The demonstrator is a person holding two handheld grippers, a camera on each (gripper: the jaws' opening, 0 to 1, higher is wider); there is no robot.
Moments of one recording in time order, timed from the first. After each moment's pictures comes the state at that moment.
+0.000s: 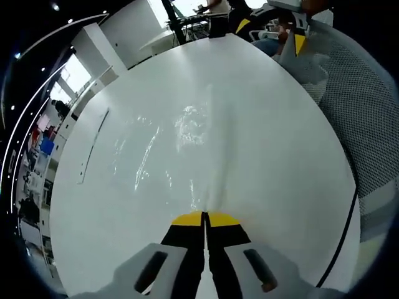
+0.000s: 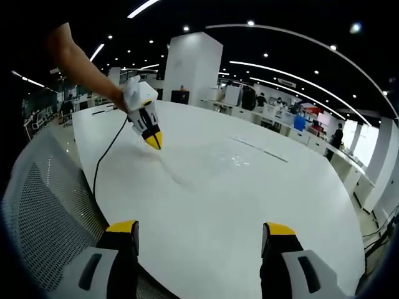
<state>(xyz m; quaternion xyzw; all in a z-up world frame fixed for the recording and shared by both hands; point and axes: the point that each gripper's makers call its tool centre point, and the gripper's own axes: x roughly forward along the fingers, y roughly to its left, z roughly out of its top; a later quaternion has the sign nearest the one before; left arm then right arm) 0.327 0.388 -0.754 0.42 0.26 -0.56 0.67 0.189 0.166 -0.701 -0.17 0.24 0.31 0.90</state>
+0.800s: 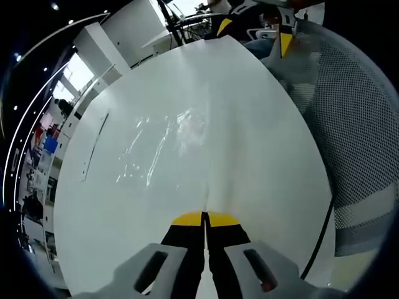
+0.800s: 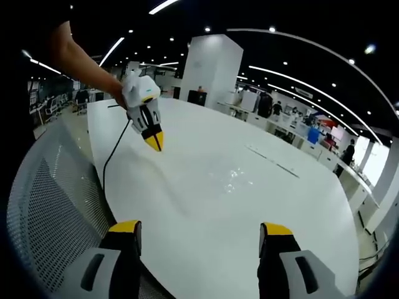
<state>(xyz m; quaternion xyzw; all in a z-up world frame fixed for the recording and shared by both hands) 0.279 0.395 -0.740 0.43 0.27 -0.54 0.67 0.186 0.186 -0.687 -0.20 0.22 0.36 0.88</state>
